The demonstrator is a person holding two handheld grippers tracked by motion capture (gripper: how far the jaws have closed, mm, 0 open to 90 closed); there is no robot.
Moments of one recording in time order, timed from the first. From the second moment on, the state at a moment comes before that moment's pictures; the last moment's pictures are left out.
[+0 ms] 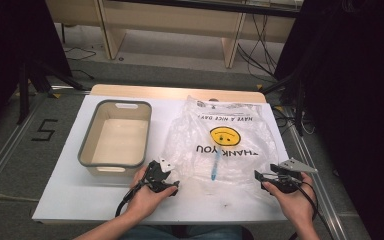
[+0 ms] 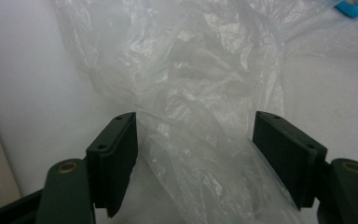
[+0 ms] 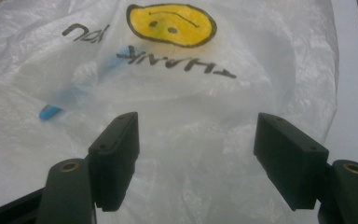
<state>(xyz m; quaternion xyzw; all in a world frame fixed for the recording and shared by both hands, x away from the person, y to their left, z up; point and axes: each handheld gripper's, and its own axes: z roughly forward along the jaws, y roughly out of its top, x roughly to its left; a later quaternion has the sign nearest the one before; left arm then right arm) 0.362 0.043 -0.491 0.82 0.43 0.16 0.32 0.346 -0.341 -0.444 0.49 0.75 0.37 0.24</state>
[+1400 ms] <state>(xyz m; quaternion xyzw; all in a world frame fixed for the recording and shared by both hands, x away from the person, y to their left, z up) 0.360 0.045 -0.487 0.85 0.38 0.13 0.33 0.325 -0.350 -0.473 0.48 0.82 0.25 0.16</state>
